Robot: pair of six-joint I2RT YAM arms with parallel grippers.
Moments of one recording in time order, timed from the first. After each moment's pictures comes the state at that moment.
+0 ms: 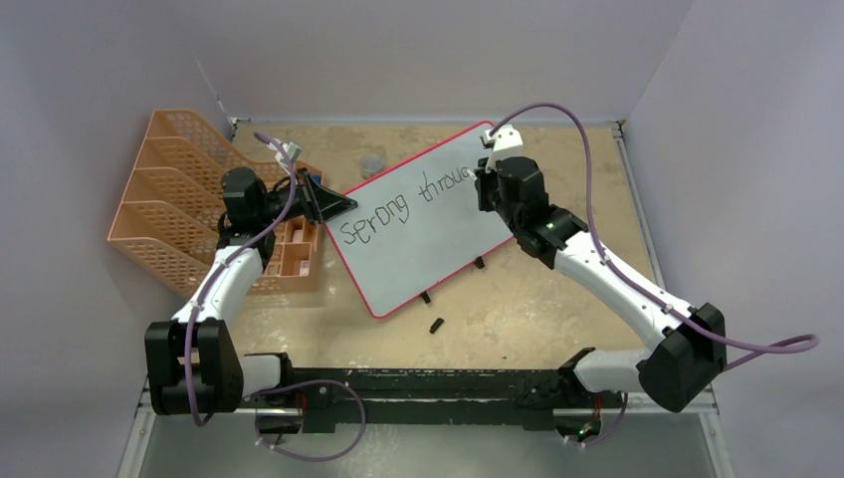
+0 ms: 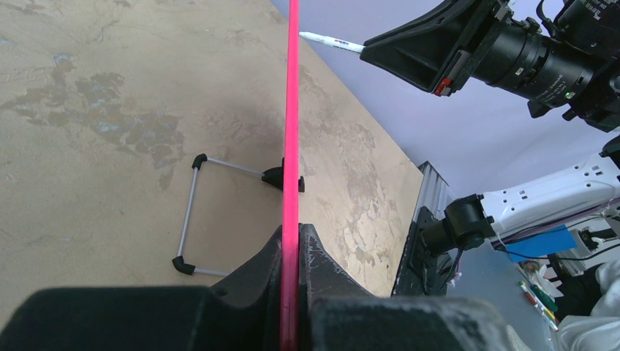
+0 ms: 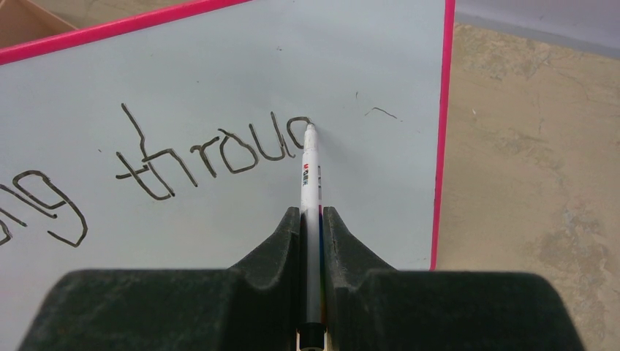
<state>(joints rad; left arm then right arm) 0.04 1.25 0.77 0.36 1.13 -0.54 0.61 1.29 1.11 -0.19 0.29 0.13</state>
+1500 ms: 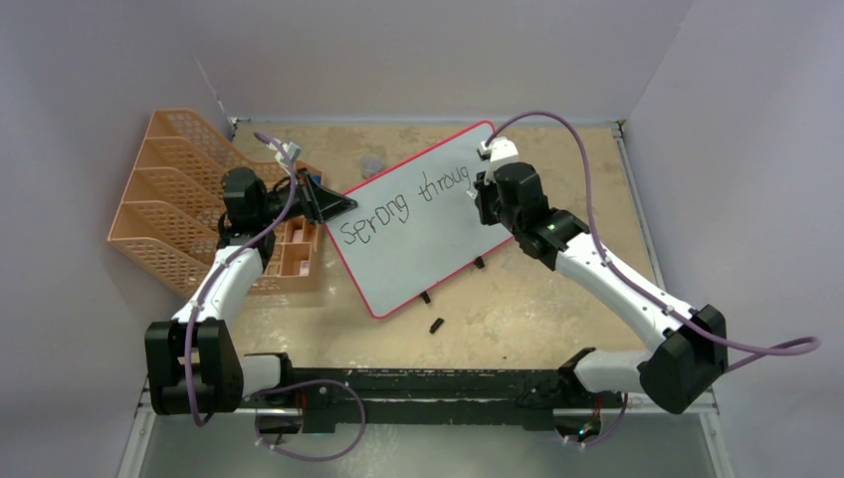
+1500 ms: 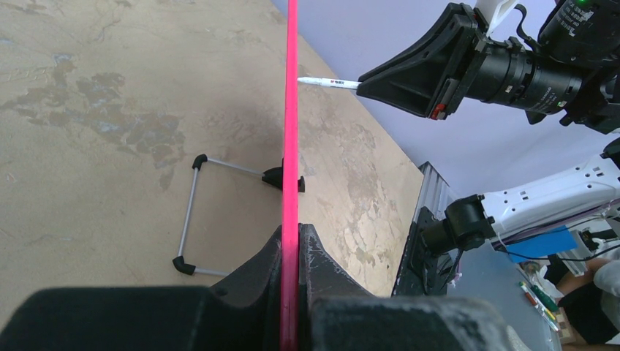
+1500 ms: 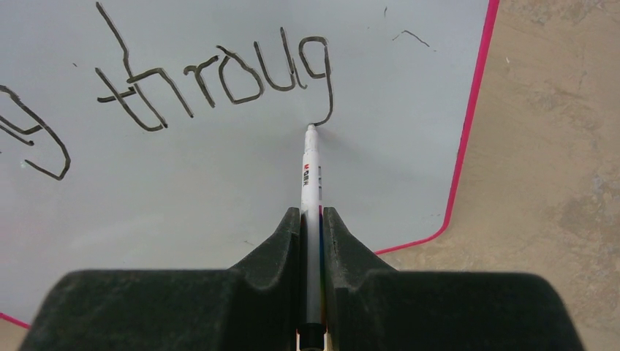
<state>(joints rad) 0.04 1.25 0.77 0.36 1.13 -0.54 0.60 1.29 1.09 -0.32 0.22 0.15</state>
